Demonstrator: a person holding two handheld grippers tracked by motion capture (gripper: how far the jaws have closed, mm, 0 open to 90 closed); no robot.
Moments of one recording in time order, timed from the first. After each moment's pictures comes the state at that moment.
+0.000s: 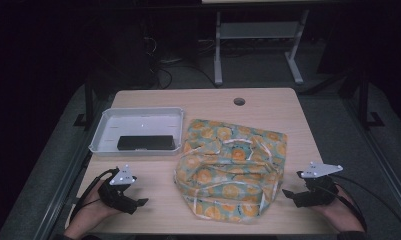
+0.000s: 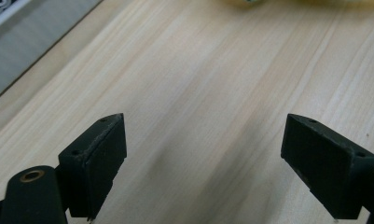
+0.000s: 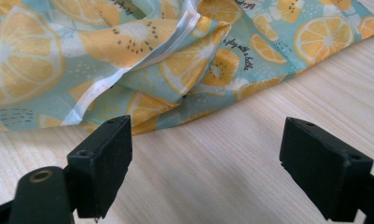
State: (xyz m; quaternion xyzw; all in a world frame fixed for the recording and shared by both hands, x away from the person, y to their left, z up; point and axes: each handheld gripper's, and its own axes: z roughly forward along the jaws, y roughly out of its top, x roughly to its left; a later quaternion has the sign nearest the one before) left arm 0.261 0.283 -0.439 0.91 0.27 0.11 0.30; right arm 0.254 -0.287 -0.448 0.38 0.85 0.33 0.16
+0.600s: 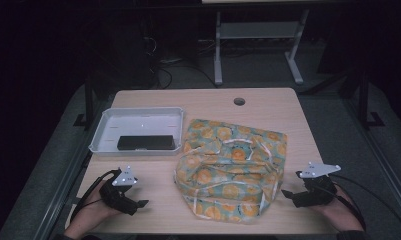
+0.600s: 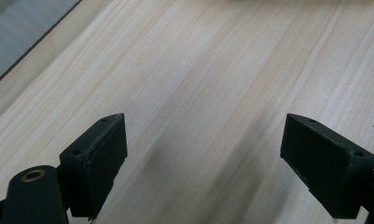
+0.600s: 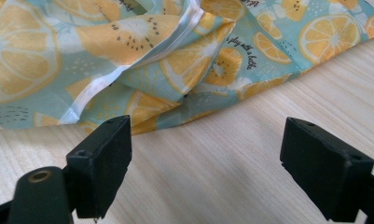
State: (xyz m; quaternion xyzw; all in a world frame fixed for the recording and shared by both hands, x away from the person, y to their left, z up) left arm 0.262 0.282 -0.442 0.92 0.26 0.11 0.28; right arm 0.255 -0.285 -0.450 0.37 0.86 0.32 0.16
